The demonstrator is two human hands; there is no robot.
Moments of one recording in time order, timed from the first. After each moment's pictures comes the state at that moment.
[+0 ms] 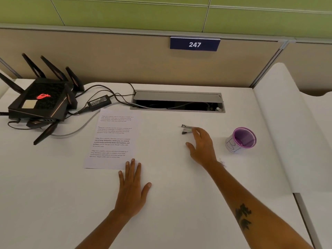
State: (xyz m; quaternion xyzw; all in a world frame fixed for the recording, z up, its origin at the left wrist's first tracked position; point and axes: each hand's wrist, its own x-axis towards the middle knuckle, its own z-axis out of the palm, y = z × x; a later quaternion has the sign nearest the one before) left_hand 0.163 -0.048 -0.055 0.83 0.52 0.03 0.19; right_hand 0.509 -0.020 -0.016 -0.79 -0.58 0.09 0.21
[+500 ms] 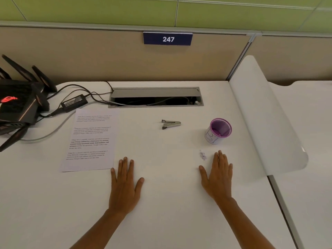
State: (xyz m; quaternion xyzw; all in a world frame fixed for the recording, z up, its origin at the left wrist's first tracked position) left_hand 0.202 -0.064 -0.062 0.85 0.50 0.04 0.14; right_hand 0.537 -0.200 -0.026 -0.90 -0.42 0.05 0.10
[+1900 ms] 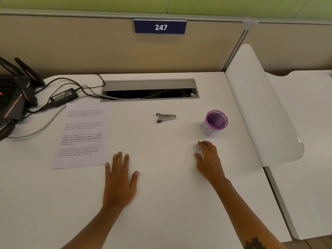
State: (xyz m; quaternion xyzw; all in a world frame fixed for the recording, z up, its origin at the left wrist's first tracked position) left_hand 0.206 -0.063 -0.053 0.85 0.51 0.07 0.13; right_hand 0.547 -0.164 -0.014 -0.85 -0.46 0.14 0.23
